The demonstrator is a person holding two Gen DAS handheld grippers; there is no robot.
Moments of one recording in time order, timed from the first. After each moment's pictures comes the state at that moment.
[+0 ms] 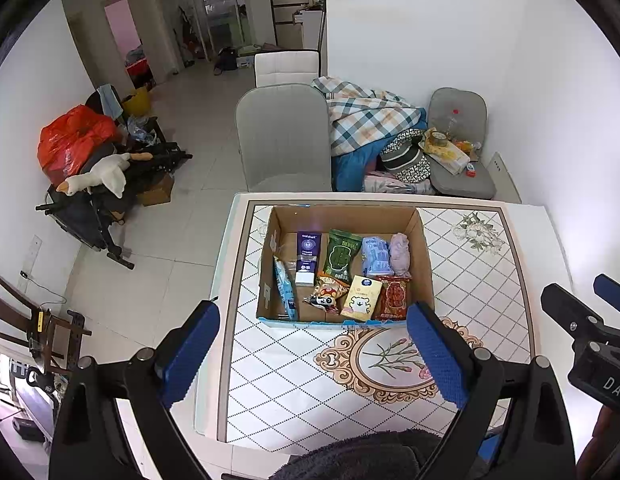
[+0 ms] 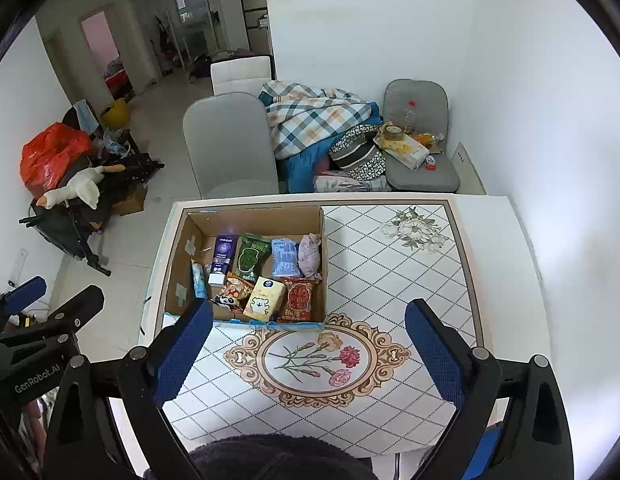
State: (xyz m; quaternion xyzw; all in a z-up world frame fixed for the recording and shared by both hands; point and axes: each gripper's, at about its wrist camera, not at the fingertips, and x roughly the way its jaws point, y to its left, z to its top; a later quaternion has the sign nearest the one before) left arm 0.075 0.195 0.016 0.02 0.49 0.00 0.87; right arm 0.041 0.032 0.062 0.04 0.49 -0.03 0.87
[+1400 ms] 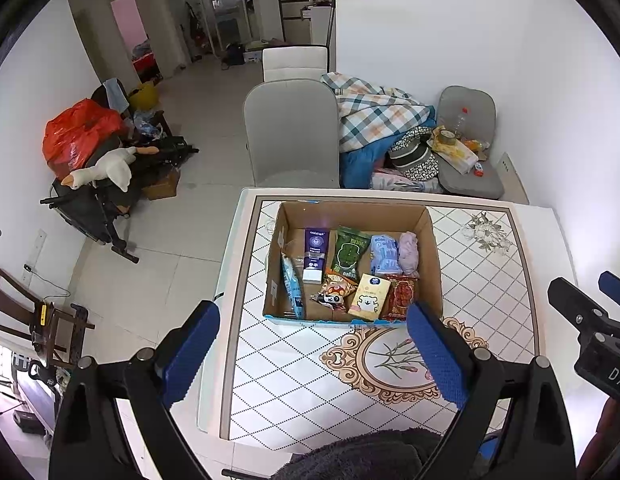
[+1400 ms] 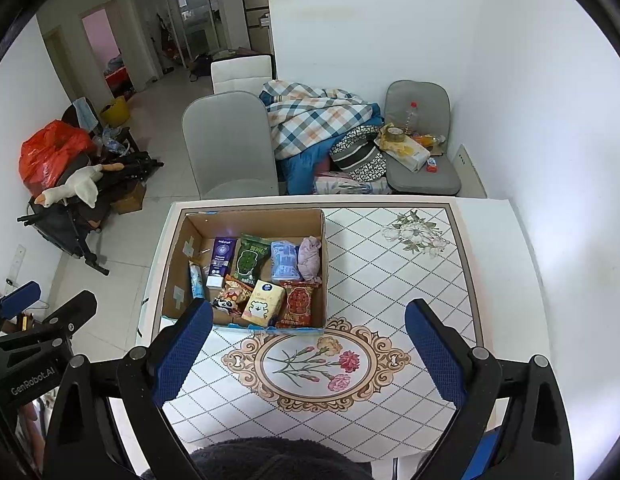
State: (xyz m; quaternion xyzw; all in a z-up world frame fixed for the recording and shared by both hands) left arm 0.081 0.204 0.014 0.02 0.50 0.01 0.87; right arm 0.051 0.033 0.057 0.03 0.49 -0.02 0.87
